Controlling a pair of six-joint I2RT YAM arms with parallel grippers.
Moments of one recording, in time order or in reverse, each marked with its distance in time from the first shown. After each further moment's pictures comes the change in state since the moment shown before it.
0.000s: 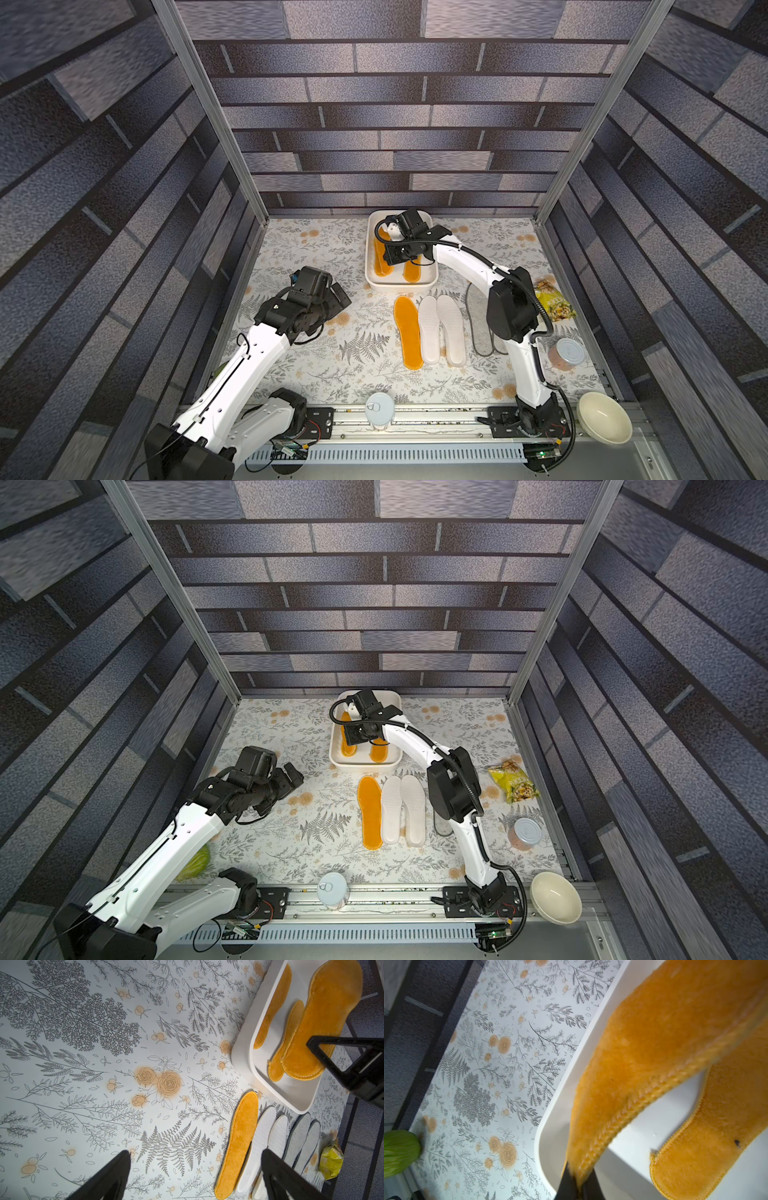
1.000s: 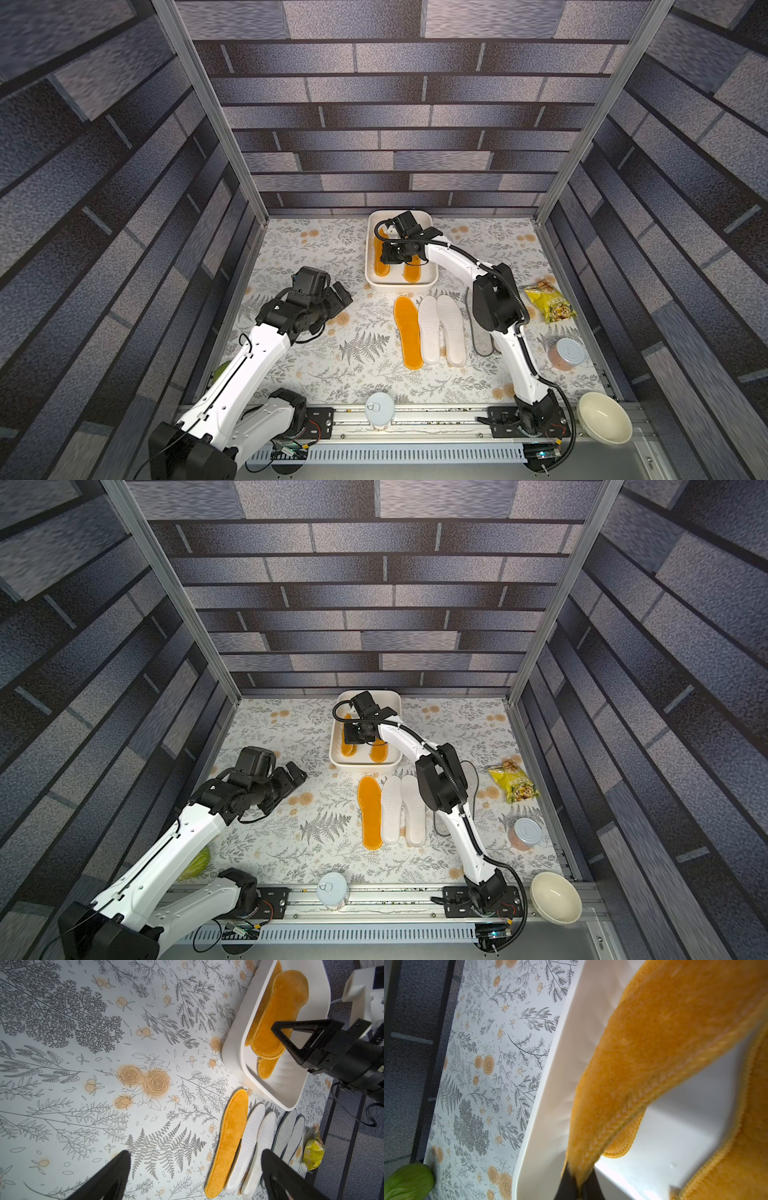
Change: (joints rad) left arm 0.030 0.003 -0.038 0.086 0.078 0.000; right arm -0.031 0.151 0.101 0.051 -0.062 0.171
